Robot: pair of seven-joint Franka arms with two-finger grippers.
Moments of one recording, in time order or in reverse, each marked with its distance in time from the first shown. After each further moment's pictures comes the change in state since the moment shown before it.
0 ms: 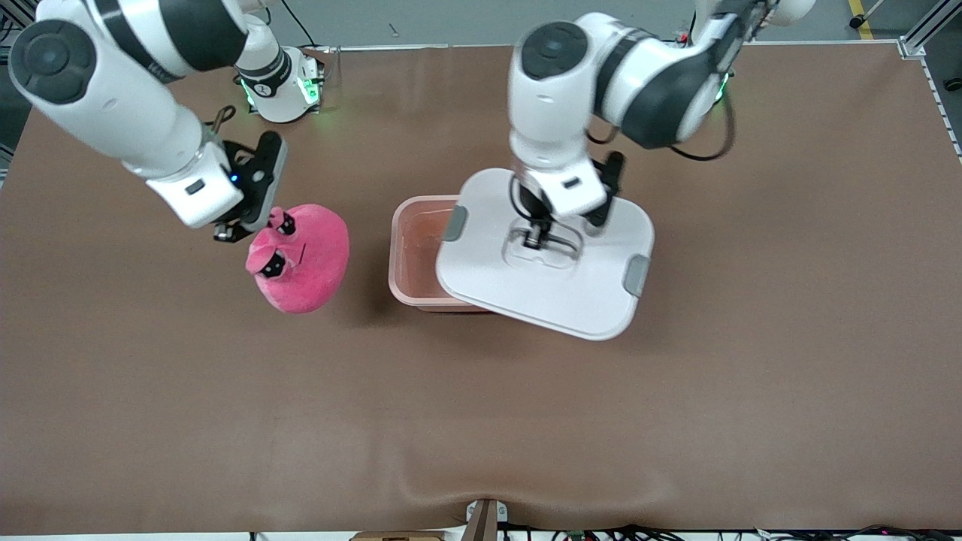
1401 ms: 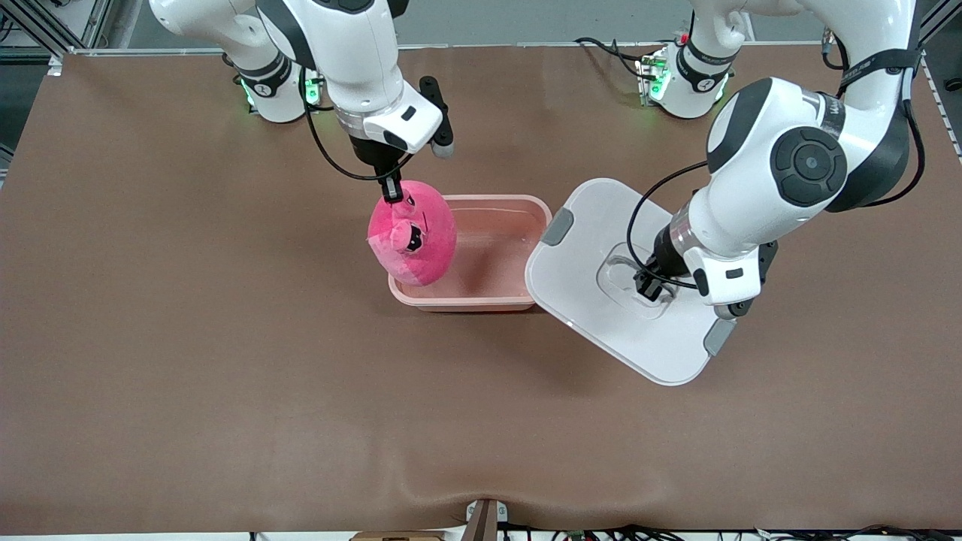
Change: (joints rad) left arm 0.277 -0.005 -0.002 -0.004 -0.249 -0.078 0.521; right arm 0.342 0.073 0.003 -0.012 -0.156 0.196 -0.012
